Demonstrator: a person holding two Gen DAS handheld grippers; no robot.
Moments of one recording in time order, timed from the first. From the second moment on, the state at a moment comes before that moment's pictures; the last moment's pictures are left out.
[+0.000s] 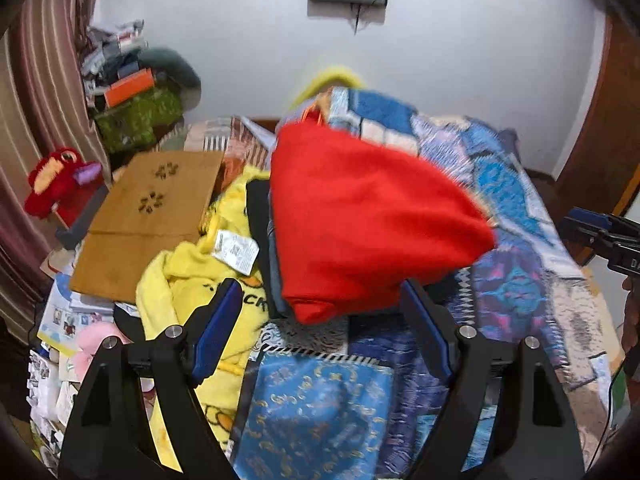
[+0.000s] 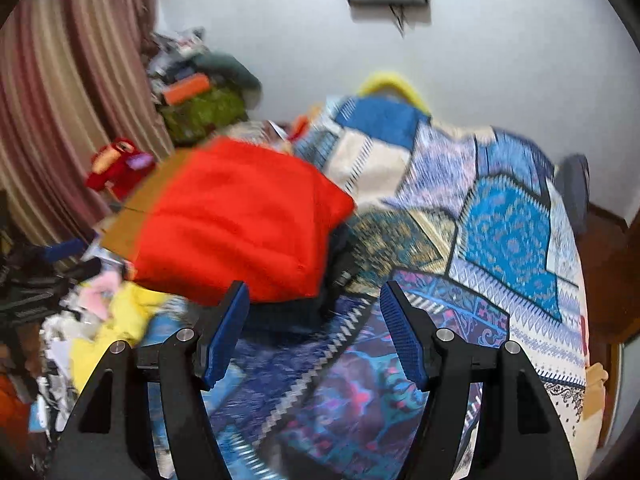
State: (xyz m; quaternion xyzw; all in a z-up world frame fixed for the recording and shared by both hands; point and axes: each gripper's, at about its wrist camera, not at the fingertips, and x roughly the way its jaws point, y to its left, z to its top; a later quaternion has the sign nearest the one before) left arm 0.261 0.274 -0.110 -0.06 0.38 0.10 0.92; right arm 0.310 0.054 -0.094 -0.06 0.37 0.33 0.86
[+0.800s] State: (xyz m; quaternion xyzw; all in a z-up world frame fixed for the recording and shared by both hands) left arm 0.030 0.120 0.050 -0.02 0.05 0.12 0.99; right arm 0.094 -0.023 0.037 0.01 0.06 0.37 0.93
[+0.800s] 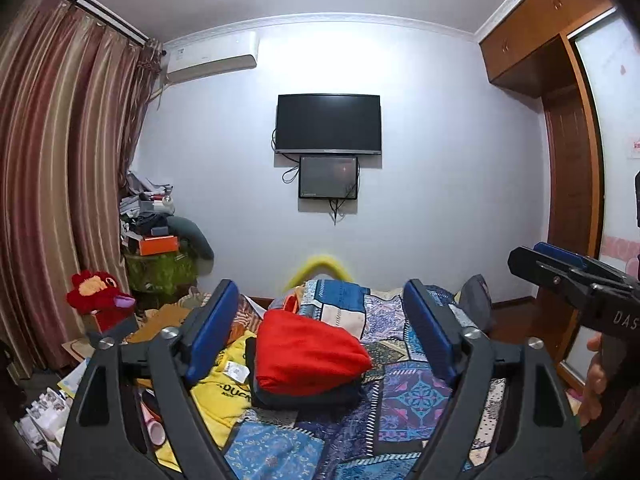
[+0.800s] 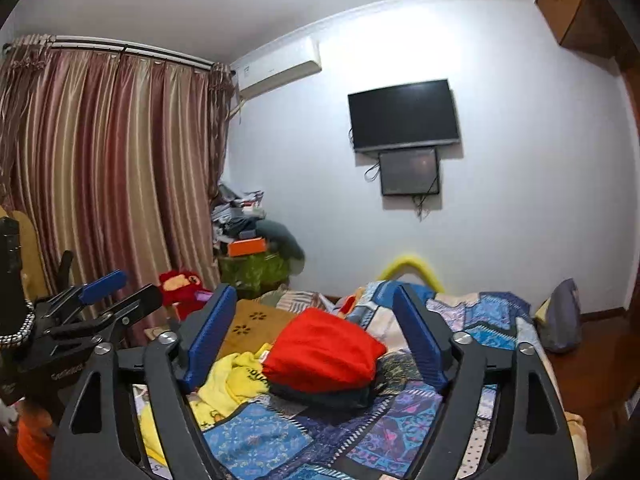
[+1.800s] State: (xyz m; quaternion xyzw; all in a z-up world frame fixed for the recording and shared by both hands) left arm 0.023 0.114 0.031 -0.03 0.06 0.14 0.99; right arm 0.081 -0.030 0.023 0.00 0.08 0.31 0.95
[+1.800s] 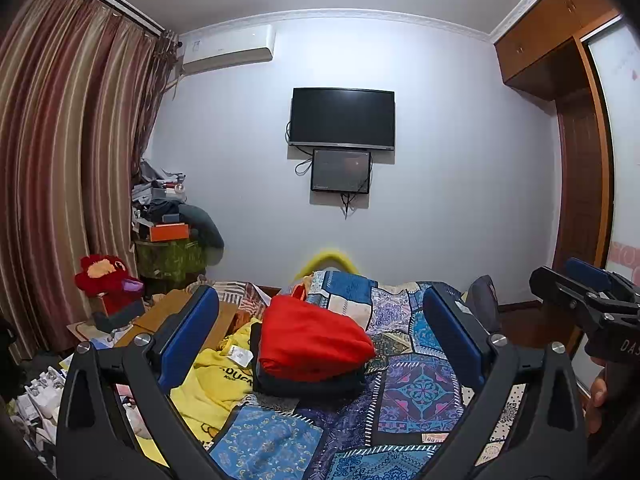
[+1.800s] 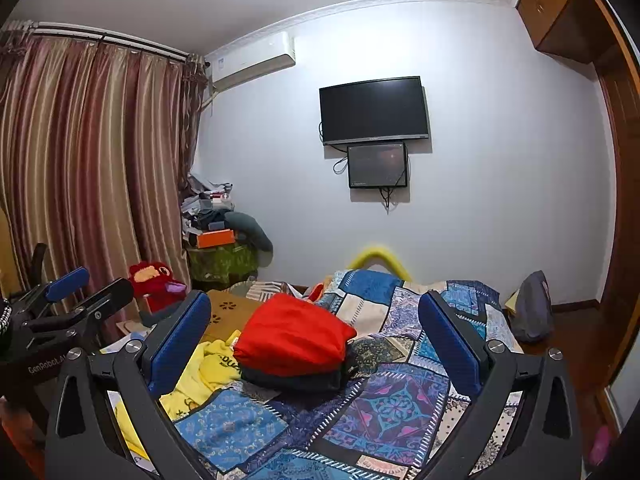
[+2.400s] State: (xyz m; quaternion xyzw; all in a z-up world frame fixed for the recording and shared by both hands) left arm 0.026 0.116 0.027 -0.04 0.06 0.14 0.99; right arm 0.081 -0.030 0.027 0.00 0.09 0.32 0.94
